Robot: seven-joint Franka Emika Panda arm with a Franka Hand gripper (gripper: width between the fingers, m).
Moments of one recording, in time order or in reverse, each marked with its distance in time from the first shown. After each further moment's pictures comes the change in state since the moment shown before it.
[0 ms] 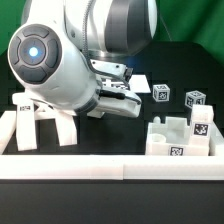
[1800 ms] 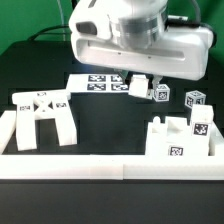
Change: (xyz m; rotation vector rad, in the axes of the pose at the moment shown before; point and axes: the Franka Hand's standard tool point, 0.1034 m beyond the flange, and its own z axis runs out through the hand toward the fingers) arm -0.028 -0.106 -0.117 0.059 0.531 0.011
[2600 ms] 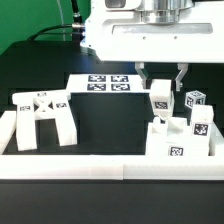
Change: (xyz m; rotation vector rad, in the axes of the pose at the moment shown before) arm 0.011 -0.036 -0.016 0.088 0.477 -0.047
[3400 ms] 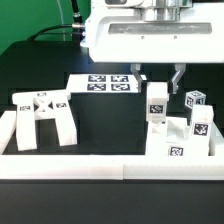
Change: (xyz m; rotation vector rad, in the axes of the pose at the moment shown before) arm 0.012 0.007 0.001 -0.034 0.070 -0.203
